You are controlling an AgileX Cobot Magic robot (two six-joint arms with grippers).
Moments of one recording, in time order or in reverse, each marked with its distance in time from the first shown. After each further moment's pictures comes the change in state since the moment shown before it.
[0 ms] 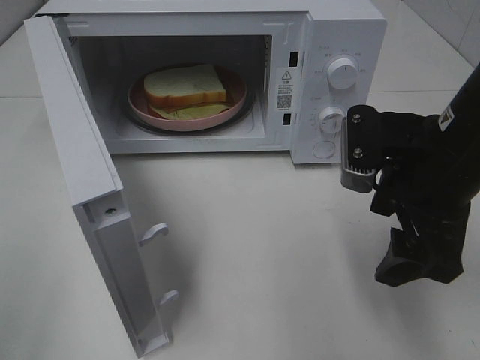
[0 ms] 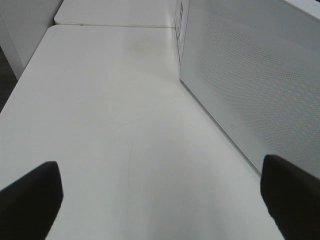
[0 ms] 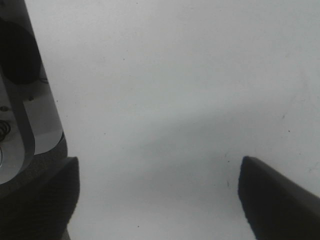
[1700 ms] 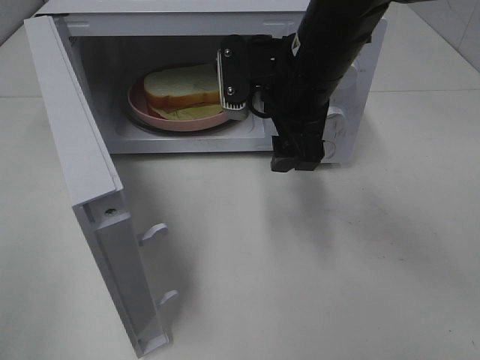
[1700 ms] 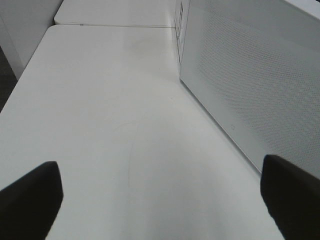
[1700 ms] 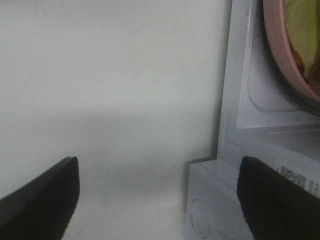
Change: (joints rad) left arm 0.000 0.000 0.000 0.000 0.000 0.000; right arm 0.187 0.388 -0.542 -0.255 -0.103 -0.015
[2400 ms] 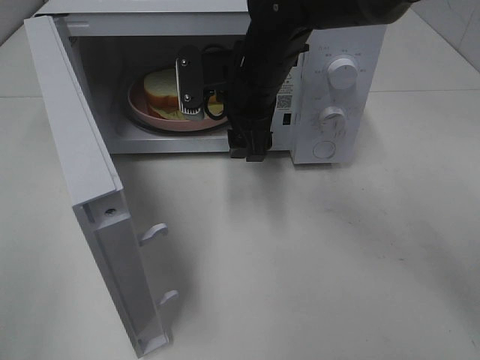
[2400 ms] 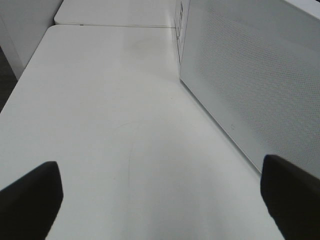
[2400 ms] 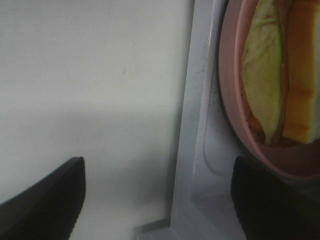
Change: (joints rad) left arm 0.000 0.000 0.000 0.000 0.000 0.000; right arm 0.021 0.229 -0.225 -0.029 -0.071 -0.015
